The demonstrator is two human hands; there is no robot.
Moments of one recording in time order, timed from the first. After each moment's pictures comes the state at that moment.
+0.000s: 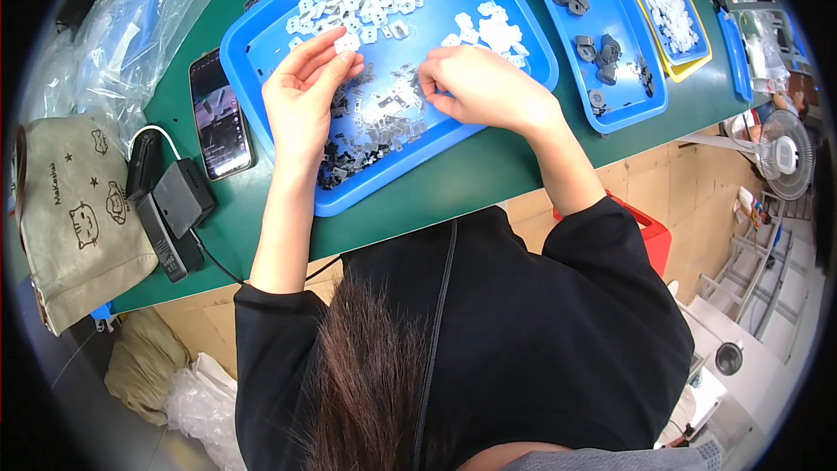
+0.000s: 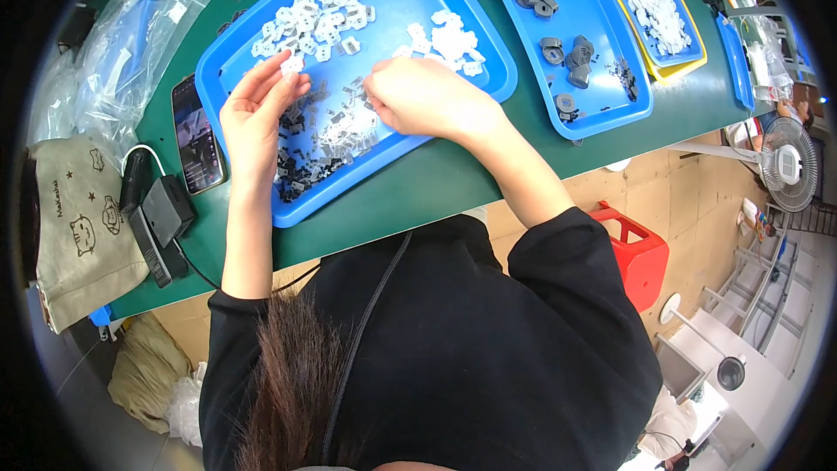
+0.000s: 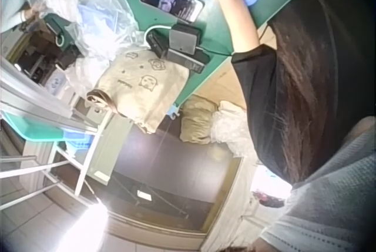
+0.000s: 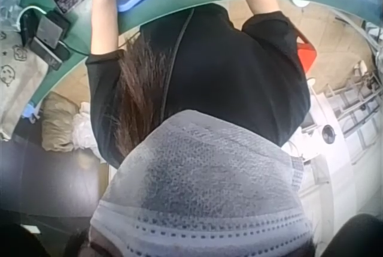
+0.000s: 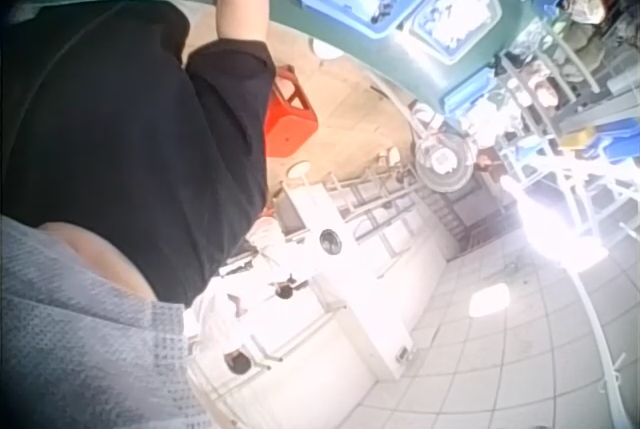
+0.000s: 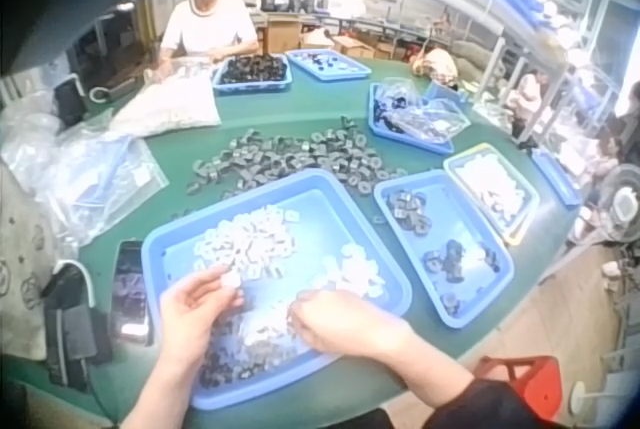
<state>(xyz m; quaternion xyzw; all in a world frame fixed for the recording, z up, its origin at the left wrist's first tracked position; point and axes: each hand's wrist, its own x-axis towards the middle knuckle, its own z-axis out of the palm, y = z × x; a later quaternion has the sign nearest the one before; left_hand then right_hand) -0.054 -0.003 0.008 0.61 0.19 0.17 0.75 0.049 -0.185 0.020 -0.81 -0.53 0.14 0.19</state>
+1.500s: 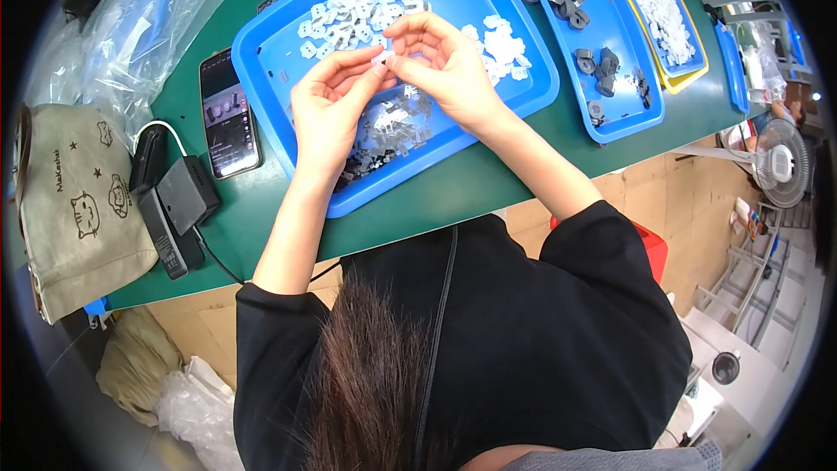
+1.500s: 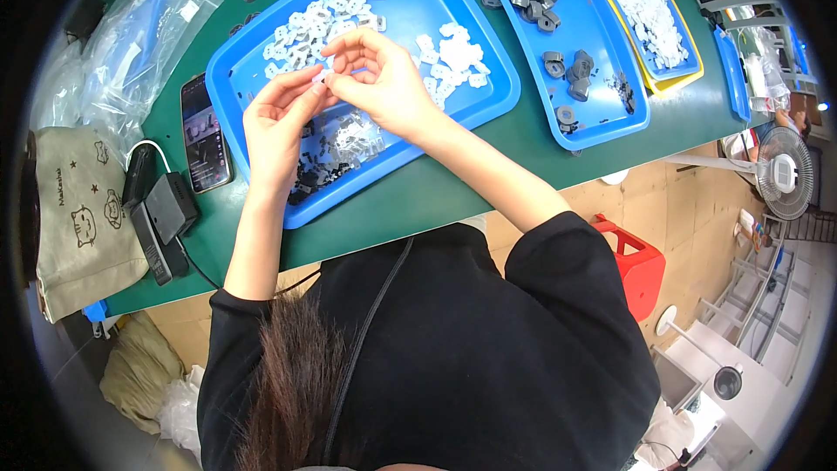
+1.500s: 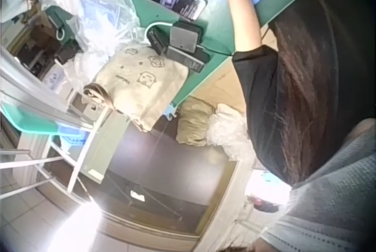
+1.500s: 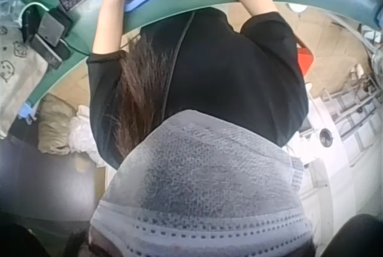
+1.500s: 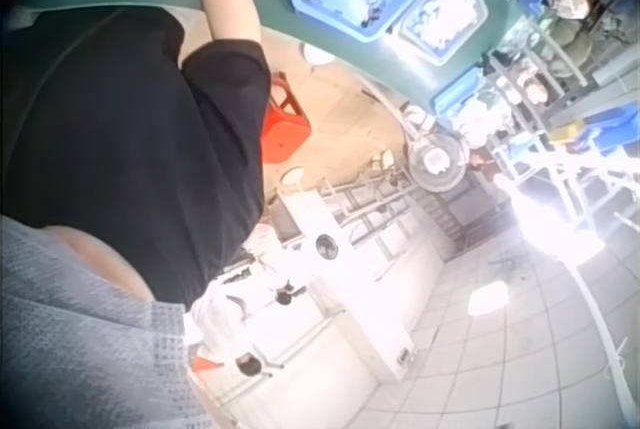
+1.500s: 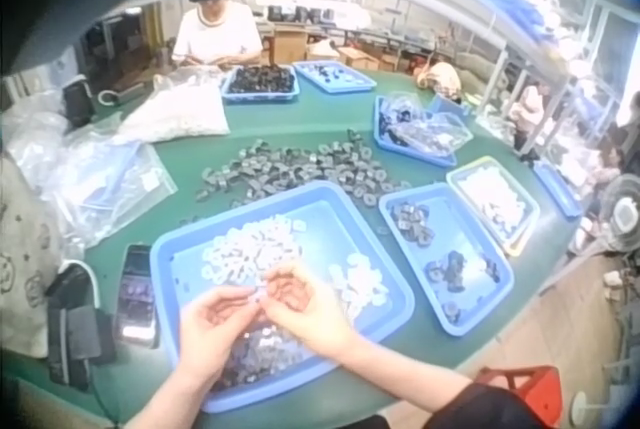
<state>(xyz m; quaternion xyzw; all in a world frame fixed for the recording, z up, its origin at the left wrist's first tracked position) -0.060 -0.016 0.014 0.58 0.14 0.15 0.79 0.033 -0.142 0.007 -0.56 -0.26 0.25 0.74</state>
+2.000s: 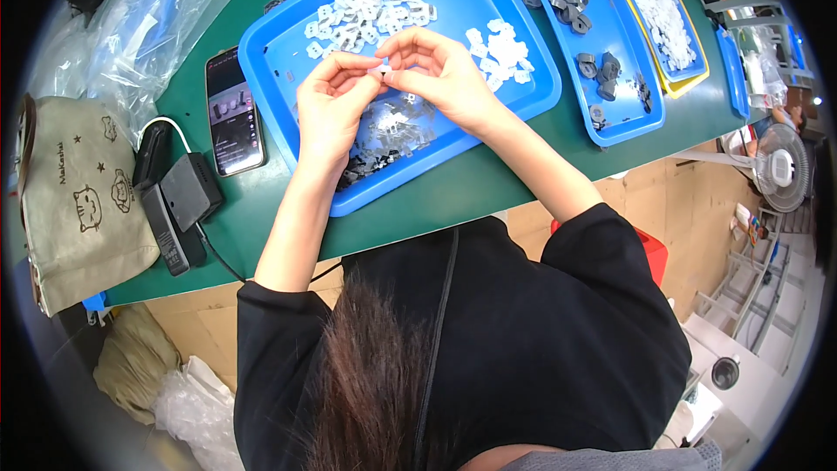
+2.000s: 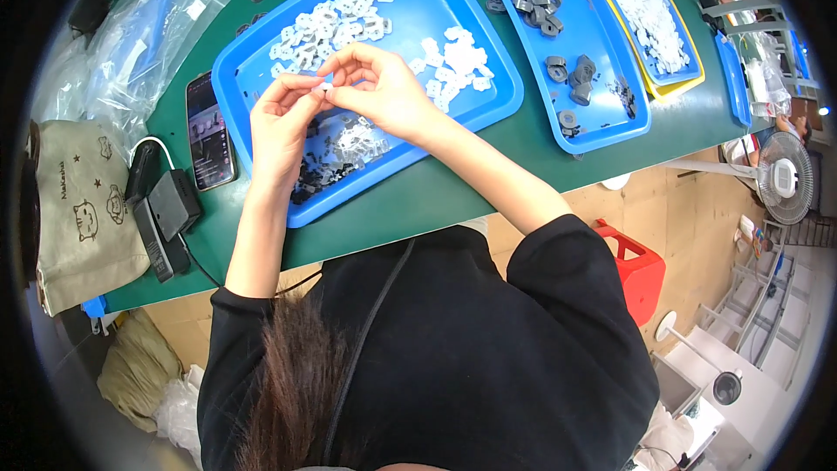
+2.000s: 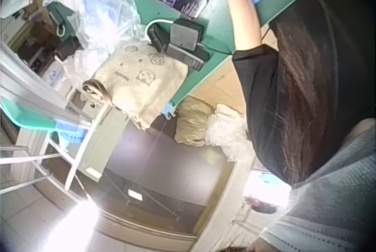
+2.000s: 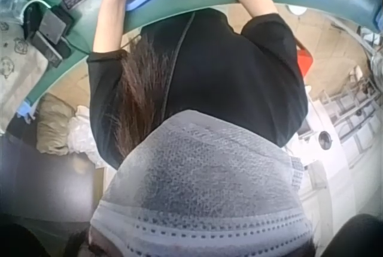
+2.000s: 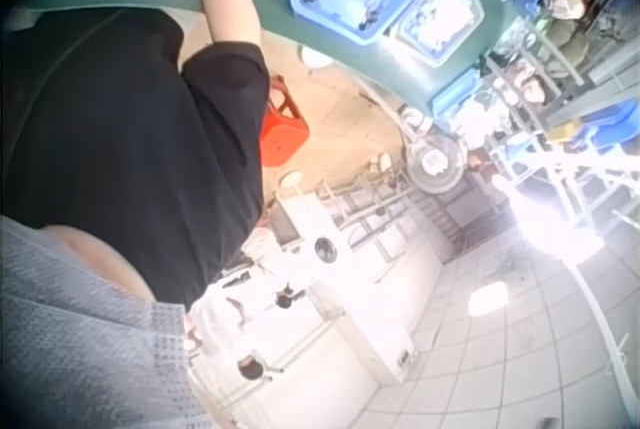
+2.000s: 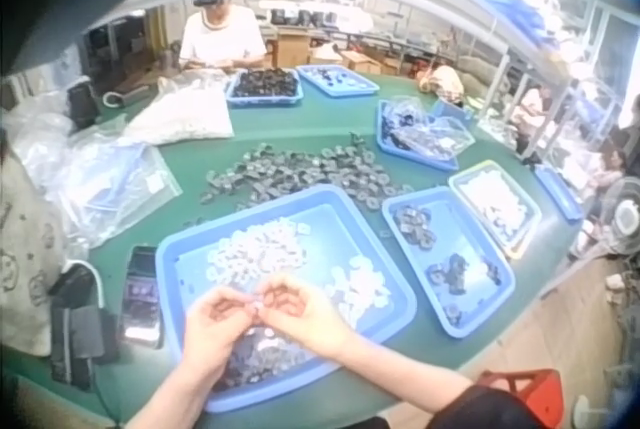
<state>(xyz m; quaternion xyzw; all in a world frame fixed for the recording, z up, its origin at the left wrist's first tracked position) -0.061 -0.008 0.002 0.56 0.15 0.14 0.80 0.033 -0.139 0.003 -0.56 -0.29 0.30 0.71</state>
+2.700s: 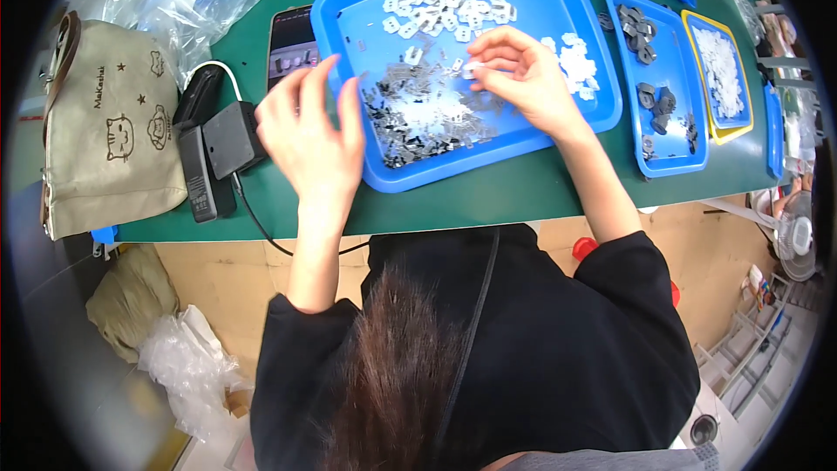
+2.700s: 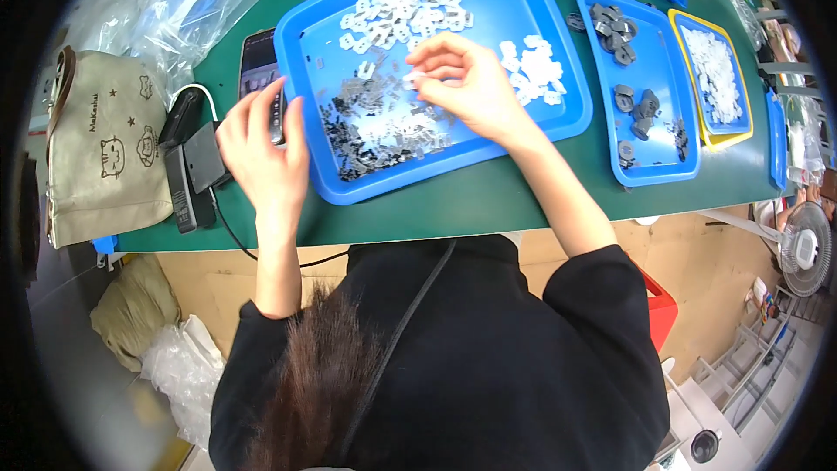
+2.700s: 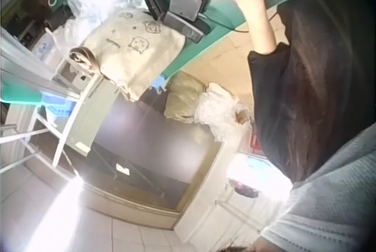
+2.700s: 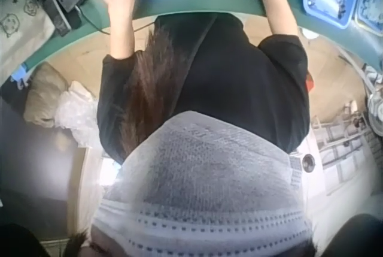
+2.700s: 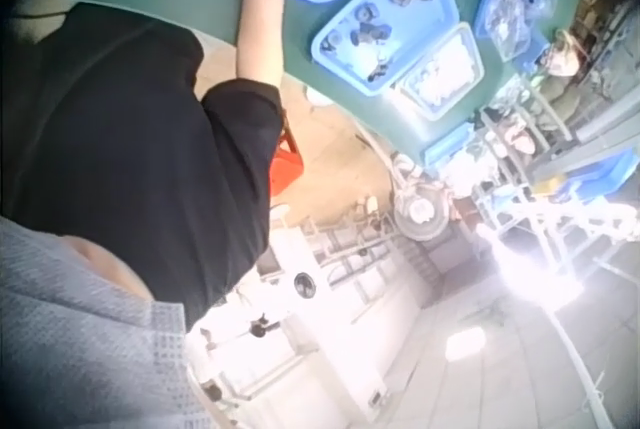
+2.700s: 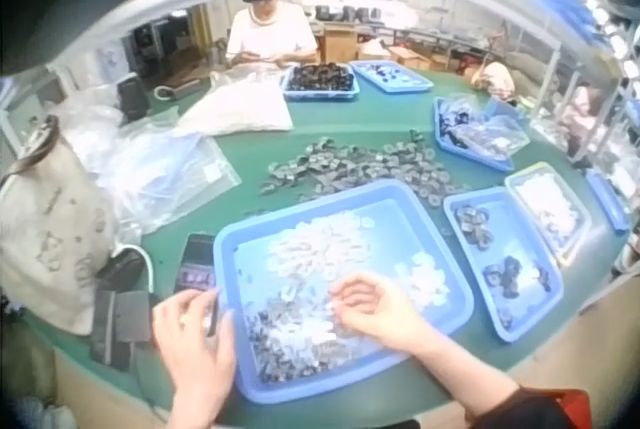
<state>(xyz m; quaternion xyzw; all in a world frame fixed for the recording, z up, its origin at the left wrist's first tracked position) -0.134 0.016 0.030 0.91 0.26 0.30 0.07 0.041 -0.151 0.005 -0.62 -0.31 0.34 0.64</state>
